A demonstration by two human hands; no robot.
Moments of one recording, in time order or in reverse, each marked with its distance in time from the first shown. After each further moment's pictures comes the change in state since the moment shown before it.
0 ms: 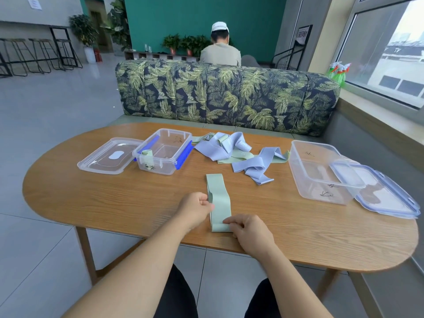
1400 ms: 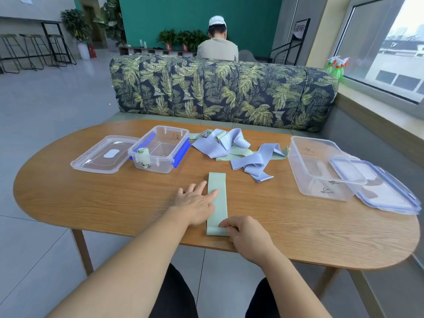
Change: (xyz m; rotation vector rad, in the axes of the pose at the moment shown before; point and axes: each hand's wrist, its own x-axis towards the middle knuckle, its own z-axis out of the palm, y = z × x) left_hand 0.021 0.006 -0.006 1.043 -0.226 0.239; right_hand -0.007 -0.006 0.003 -0.106 -0.052 -0.093
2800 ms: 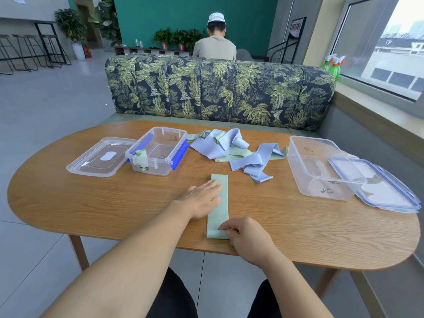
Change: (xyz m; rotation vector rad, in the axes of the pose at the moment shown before) left_hand 0.025 -0.002 -0.008 -0.126 0.012 0.194; right_hand 0.002 -0.003 -0.003 -0.027 -0.025 0.016
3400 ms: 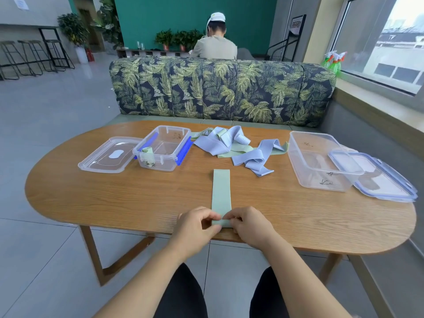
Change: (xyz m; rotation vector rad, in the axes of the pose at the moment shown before) left_hand -0.097 0.021 0.054 -0.625 0.476 -0.050; right_hand 0.001 0.000 0.000 0.066 -0.014 0.032
